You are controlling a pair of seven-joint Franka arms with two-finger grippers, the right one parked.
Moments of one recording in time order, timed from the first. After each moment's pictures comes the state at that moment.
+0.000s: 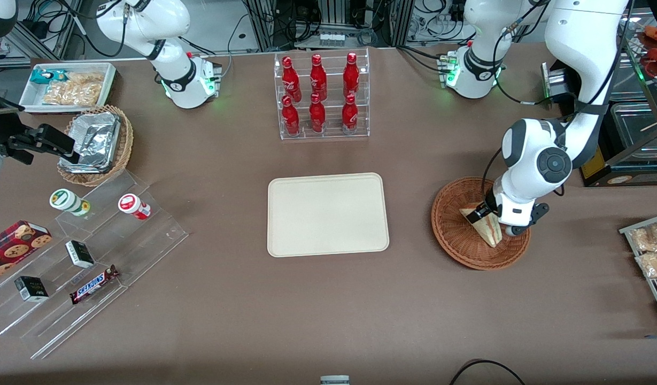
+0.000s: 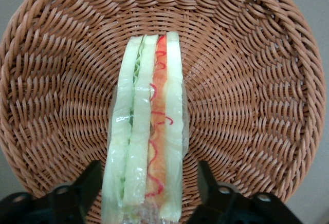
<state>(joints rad) 0.05 0.27 -0.20 -2.22 0.00 2.42 -0.76</state>
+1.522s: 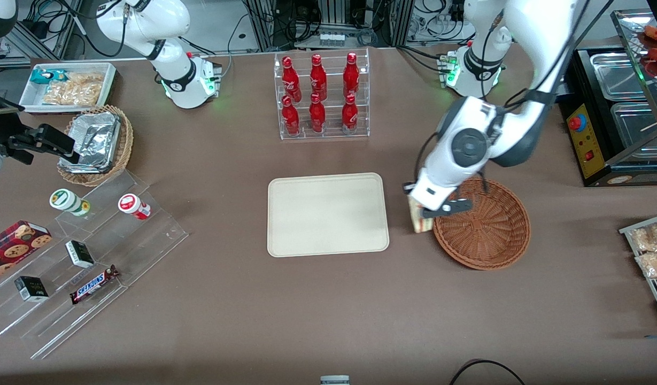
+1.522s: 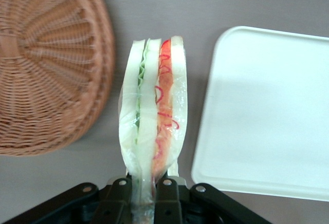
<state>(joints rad) -0.15 0.29 -0.39 -1.94 0.03 2.11 -0.71</state>
